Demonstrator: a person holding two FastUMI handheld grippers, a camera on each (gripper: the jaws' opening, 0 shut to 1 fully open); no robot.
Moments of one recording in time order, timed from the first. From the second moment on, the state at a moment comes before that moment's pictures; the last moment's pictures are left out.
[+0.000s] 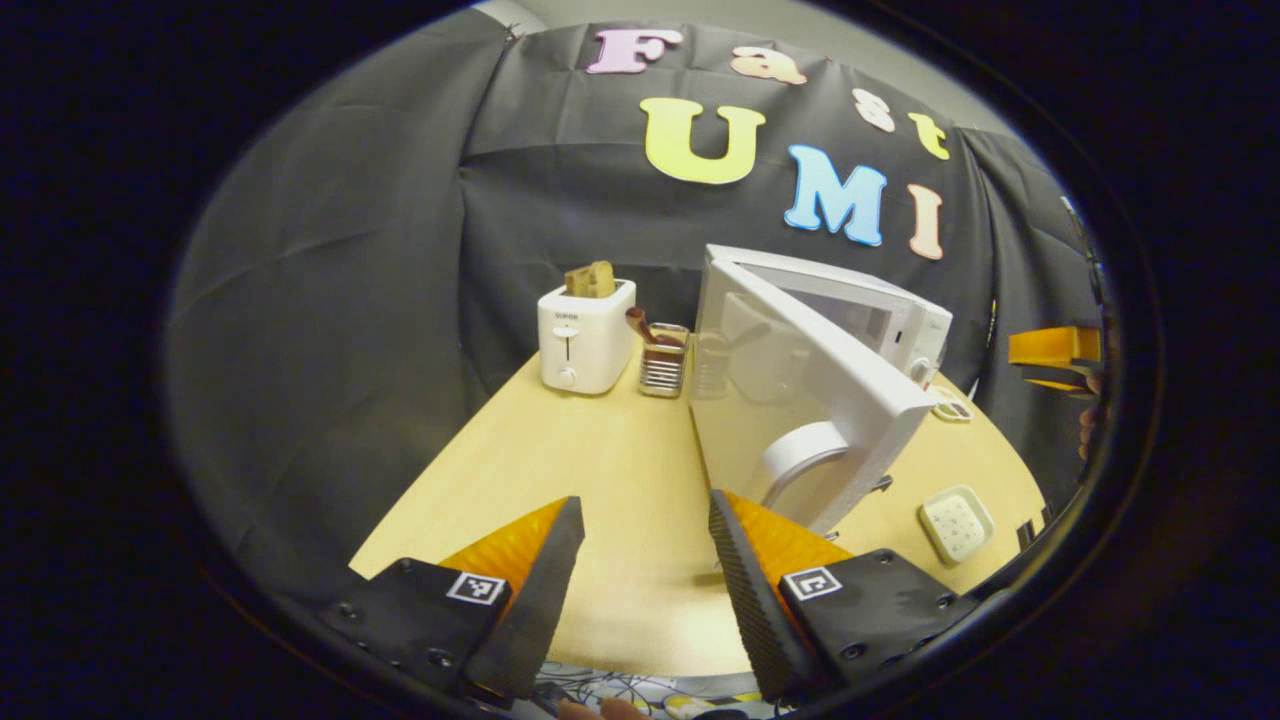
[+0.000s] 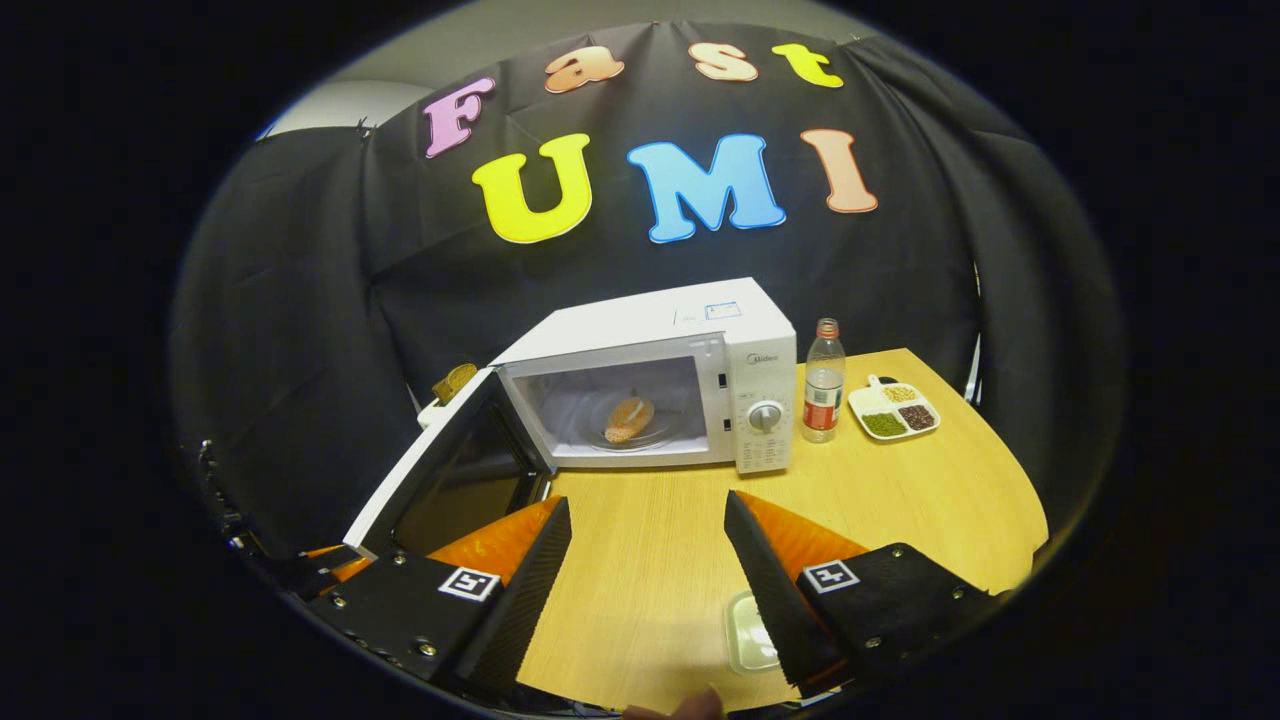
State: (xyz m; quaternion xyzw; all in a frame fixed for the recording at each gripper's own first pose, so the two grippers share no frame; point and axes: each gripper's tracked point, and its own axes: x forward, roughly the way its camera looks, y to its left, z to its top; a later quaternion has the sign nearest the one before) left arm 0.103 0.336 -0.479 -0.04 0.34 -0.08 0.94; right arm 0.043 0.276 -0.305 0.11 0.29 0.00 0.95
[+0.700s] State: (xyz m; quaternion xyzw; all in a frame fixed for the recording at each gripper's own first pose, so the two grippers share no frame) left arm 0.114 0.217 -0.483 0.03 0.35 -0.13 0.93; right arm -0.030 0.195 -0.221 0.09 0.25 0.02 0.97
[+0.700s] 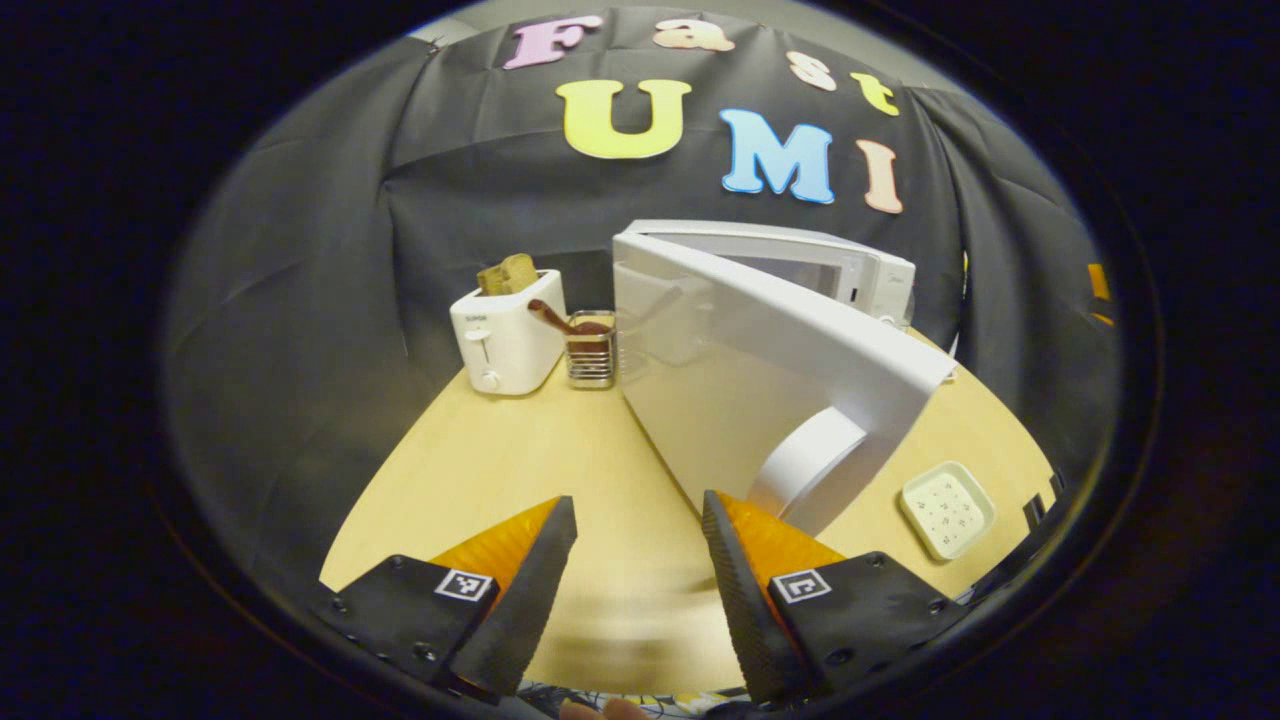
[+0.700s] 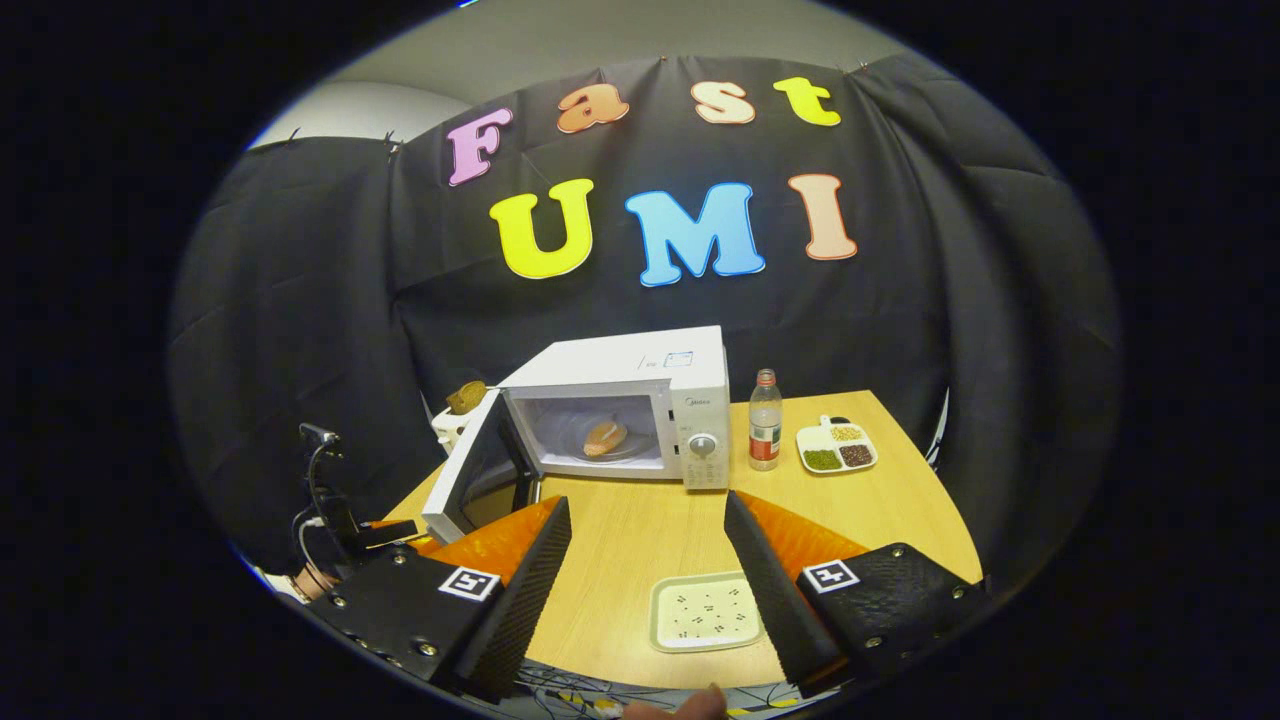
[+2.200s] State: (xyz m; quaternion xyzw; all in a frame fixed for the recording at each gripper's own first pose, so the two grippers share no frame) left arm 0.326 -0.030 -0.538 0.11 0.29 -0.28 0.91; right arm -0.029 0.104 -0.268 0.14 0.28 -0.23 0.92
